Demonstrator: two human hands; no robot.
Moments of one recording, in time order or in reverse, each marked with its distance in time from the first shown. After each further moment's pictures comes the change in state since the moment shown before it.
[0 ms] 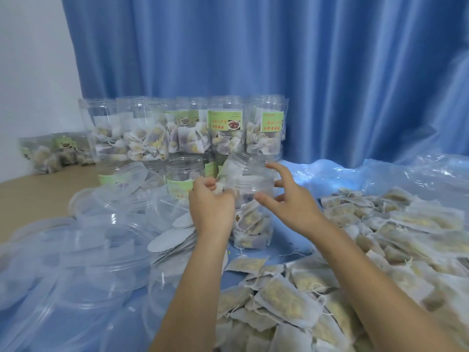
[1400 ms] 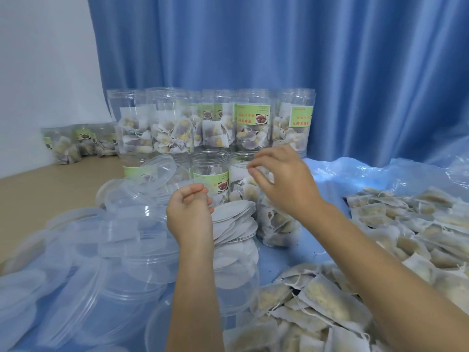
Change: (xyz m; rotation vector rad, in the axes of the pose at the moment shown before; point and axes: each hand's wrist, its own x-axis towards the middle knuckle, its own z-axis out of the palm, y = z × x) left_hand 0.023 -0.027 -0.068 -0.437 0.231 -0.138; right_hand 0.025 -0.068 0.043 -0.391 0.223 -0.566
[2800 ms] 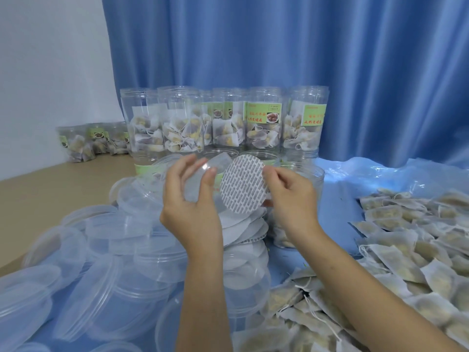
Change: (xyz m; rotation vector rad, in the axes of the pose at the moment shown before) left_hand -0.016 0.014 -0.005 0.018 0.075 0.633; right_hand -0.019 -0.035 0.018 0.755 0.127 0.747
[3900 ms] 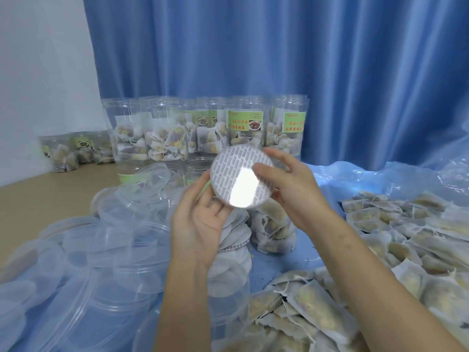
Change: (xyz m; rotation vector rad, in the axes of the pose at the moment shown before) left_hand -0.001 -0.015 0.005 -0.895 -0.496 -0.836; right_hand 0.023 -0.024 -0.041 0.392 -0.198 0.187
